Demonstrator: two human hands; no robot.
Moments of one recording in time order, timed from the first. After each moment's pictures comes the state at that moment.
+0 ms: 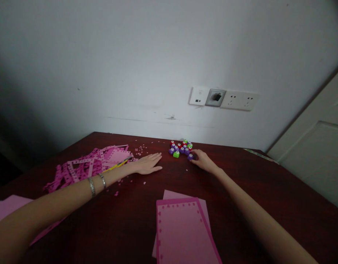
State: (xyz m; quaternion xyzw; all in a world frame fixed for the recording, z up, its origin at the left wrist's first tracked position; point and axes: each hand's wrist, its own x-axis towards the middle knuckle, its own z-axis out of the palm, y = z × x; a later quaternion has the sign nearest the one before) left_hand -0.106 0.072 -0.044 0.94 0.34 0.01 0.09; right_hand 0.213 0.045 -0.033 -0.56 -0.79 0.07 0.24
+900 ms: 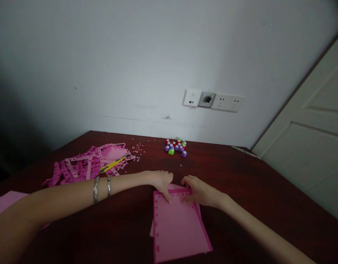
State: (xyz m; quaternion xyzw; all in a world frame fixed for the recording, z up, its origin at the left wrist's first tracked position) left_hand -0.027 -0.032 0.005 0.94 0.29 -0.12 0.13; right_hand 0.163 -0.102 -0.005 -0.52 -0.82 0.21 0.07
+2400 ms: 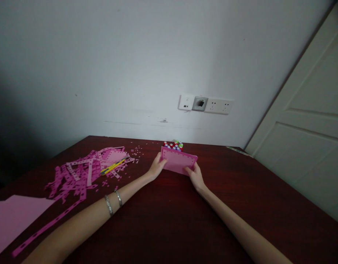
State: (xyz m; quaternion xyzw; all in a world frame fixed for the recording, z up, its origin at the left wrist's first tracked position) left_hand -0.017 0.001 -0.046 0.63 0.33 0.50 0.49; right_hand 0.159 -0.053 -0.058 -0.52 -0.52 0.29 0.61
